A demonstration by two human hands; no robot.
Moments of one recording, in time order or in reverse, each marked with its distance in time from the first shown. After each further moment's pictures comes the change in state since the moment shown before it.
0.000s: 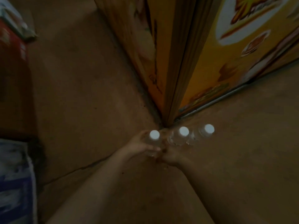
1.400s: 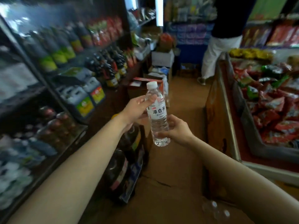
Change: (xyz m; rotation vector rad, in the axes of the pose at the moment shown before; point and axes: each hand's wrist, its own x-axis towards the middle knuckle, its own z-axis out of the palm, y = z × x) left_hand -0.725 0.384 -0.292 -0.467 0.849 0.384; right_hand -0.615 -0.507 -0.073 -0.168 -0.149 -0.956
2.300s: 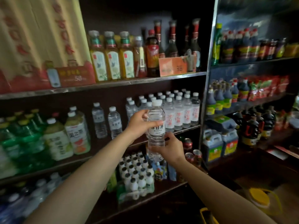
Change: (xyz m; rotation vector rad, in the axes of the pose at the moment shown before) left_hand -0.267 0.030 -0.446 0.264 1.001 0.021; right_hand 0.021 -0.343 0.443 -0.016 -0.474 -0.488
